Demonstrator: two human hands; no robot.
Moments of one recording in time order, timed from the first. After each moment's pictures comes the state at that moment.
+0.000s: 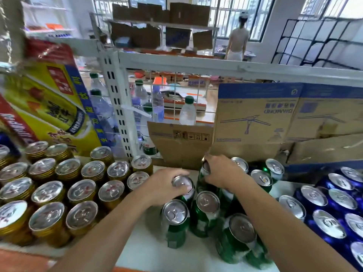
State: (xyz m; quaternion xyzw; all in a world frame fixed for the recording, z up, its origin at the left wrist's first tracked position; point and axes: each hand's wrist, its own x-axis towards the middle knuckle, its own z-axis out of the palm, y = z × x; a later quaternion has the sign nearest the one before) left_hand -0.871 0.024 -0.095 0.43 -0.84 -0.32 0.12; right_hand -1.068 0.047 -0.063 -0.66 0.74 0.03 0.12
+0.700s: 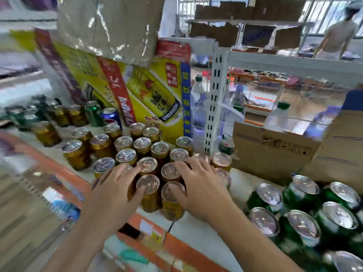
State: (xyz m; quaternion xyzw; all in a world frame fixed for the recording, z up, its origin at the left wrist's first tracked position) left_hand -0.635 0.127 -0.068 0.73 -0.67 0.00 0.15; right_hand -0.836 0.080 -0.055 -0.85 0.51 -0.10 0.06
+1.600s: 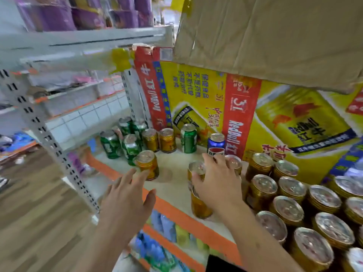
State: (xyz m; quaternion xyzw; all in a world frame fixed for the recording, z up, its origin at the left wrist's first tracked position) left_hand -0.245 0.037 -0.070 0.78 -0.61 0.02 0.13; right_hand -0.434 -0.039 -0.058 -0.75 0.63 -0.17 0.13
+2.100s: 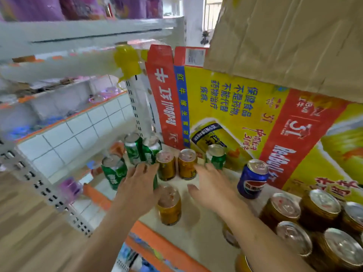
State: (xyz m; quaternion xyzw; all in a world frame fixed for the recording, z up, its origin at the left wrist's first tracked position) left_hand -0.133 -0.142 -0.084 0.75 -0.66 -0.04 0.06; right_hand -0.319 -0.173 -0.073 -0.79 0.59 -0.07 0.17
